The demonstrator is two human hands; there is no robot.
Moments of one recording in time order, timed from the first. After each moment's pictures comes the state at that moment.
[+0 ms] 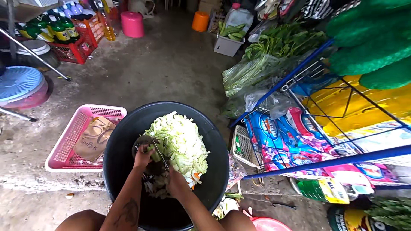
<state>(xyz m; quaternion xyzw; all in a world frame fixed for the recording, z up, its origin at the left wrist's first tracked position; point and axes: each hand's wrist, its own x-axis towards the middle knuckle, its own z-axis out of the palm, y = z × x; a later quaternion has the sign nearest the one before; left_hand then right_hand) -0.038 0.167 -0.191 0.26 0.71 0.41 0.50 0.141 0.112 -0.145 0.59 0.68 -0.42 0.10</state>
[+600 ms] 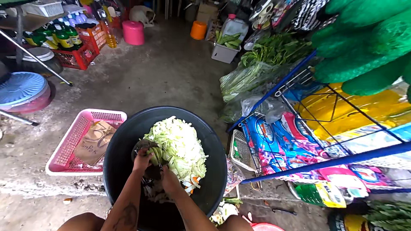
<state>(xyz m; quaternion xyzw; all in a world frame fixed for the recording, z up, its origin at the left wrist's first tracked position) -0.038 0.165 -0.192 0.25 0.71 0.42 0.51 0.119 0.130 -0.178 0.59 0.68 -0.43 0.06</state>
